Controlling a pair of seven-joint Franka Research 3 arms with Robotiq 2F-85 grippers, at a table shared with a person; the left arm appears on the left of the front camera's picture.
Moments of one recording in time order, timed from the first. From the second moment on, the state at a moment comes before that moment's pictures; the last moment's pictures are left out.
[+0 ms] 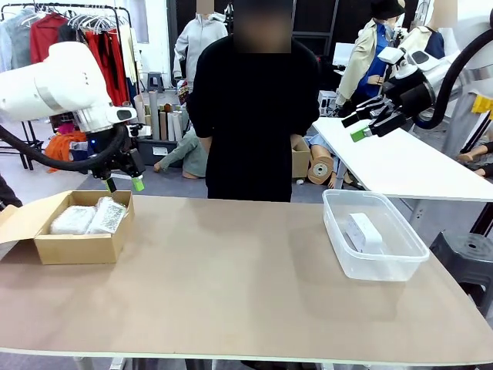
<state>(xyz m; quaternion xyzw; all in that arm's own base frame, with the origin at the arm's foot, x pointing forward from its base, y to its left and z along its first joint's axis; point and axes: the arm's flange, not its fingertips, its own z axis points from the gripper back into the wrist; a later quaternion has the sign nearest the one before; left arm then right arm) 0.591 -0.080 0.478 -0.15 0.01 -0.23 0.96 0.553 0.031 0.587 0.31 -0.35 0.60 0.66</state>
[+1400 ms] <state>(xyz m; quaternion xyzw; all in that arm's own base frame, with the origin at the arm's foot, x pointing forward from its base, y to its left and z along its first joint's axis) 0.580 -0.049 0.544 -0.24 -0.29 -0.67 0.64 0.553 0.031 0.587 0.31 -0.35 0.60 0.66</state>
